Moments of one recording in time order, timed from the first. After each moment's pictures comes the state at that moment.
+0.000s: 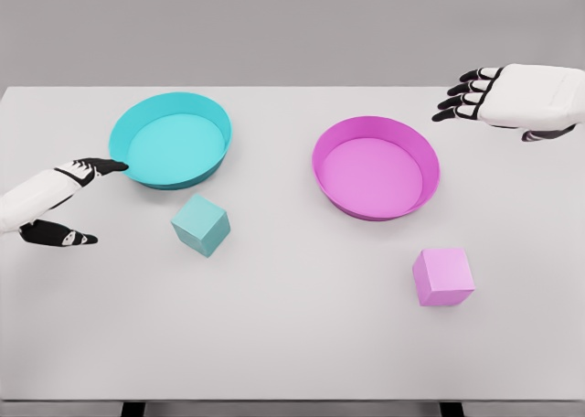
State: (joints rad) left arm -0.08 0.88 -0.20 -1.47 -0.16 -0.61 -0.27; right arm -0.85 -1.04 0.67 -1.63 0.46 -0.61 0.61
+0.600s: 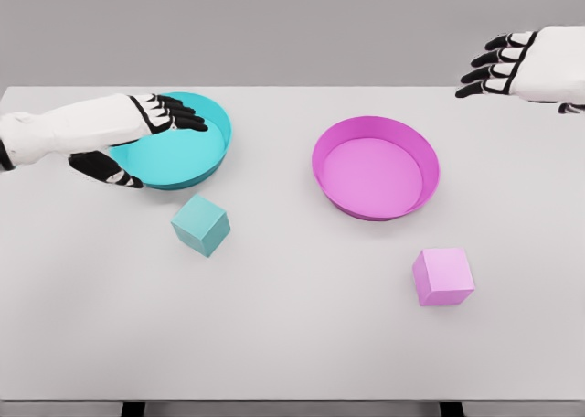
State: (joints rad) left arm -0.62 0.88 -0.51 -1.59 -0.06 -0.61 -0.60; right arm -1.09 -1.19 0.85 -1.72 0.34 -0.61 0.61
